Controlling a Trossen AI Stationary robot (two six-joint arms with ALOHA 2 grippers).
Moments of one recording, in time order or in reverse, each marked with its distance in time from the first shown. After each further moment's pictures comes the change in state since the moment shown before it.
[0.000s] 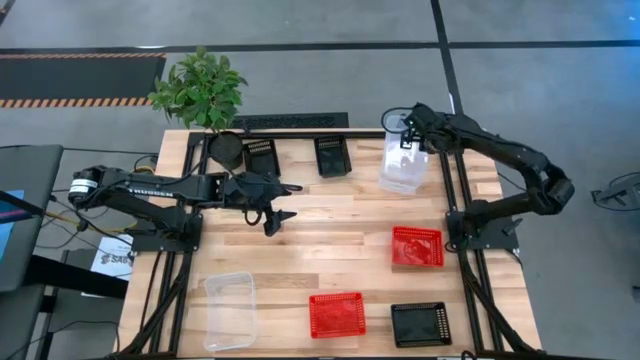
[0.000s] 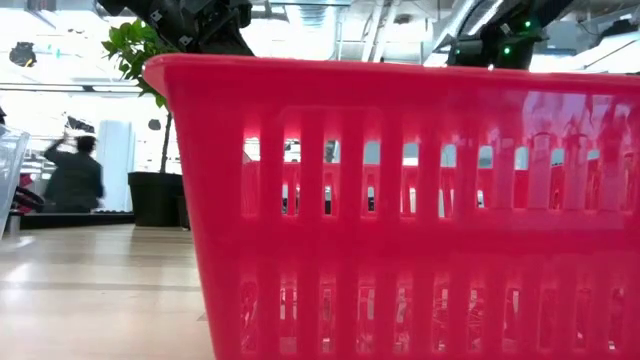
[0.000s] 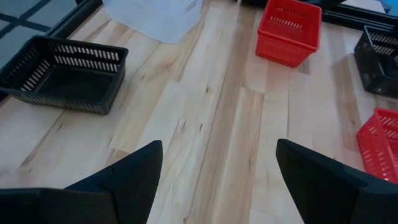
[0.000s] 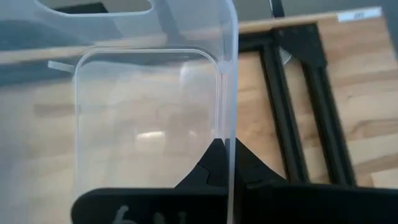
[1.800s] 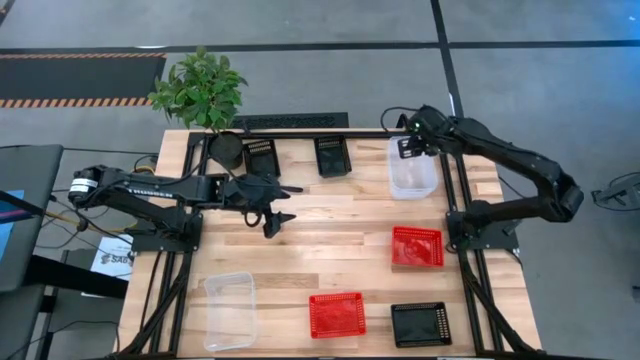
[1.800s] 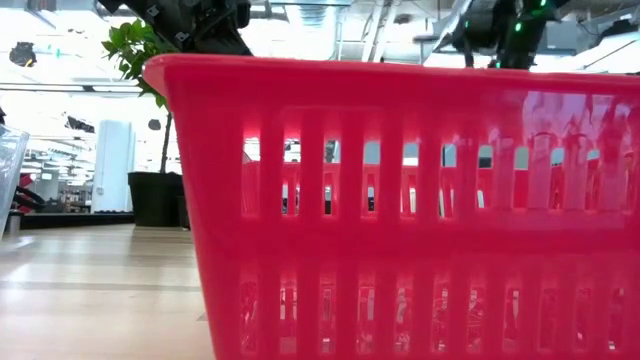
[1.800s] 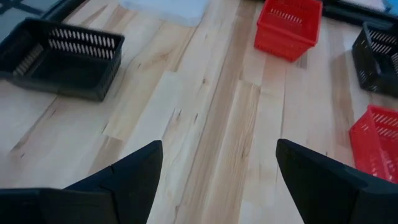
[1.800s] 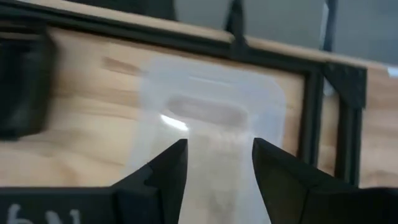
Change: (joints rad) left arm -0.016 0.000 0.017 -0.053 -0.001 -0.055; right arm 0.090 -0.112 0.023 0.035 -0.096 -0.294
